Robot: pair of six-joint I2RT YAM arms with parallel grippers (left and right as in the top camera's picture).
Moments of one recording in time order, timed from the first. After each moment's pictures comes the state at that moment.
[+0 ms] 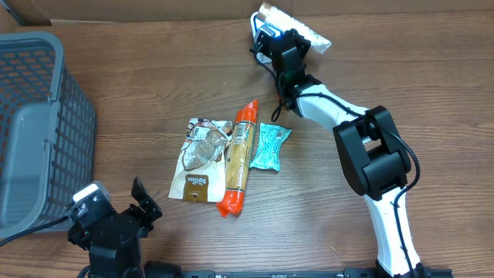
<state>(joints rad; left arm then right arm) -0.21 0.39 0.84 -1.09 -0.58 -0.53 0.46 2.37 1.69 0.31 0.59 -1.04</state>
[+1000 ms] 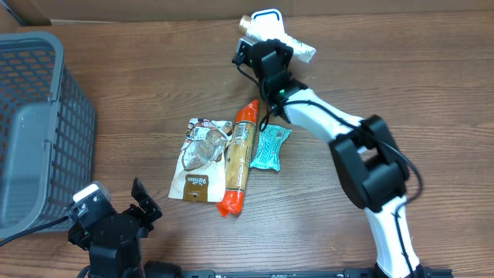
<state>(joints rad) -0.21 0.39 0.84 -1.10 -0.59 -0.53 0.55 2.24 1.69 0.02 0.59 -0.93</state>
